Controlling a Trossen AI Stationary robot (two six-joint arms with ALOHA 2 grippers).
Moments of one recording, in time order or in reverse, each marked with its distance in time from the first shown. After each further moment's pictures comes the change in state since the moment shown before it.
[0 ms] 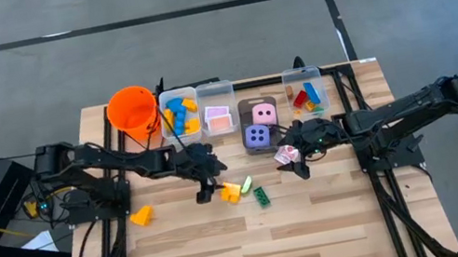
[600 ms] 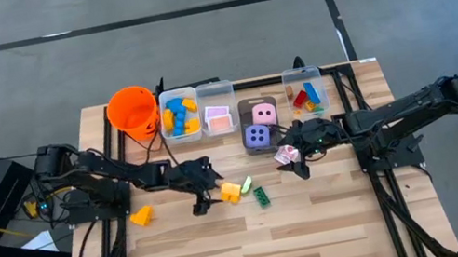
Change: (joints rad) left arm -0.103 0.004 -0.169 0.236 -0.064 -0.065; right arm 0.000 0.000 0.000 0.001 0.000 0.000
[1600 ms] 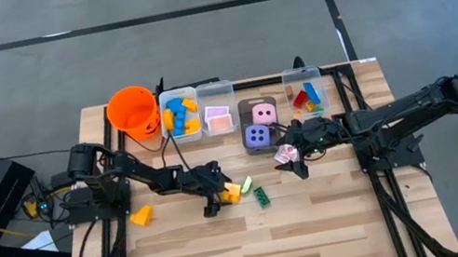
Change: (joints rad) left arm 0.000 0.293 0.000 0.300 -0.003 -0.016; right arm 0.000 0.000 0.000 0.044 0.000 0.000
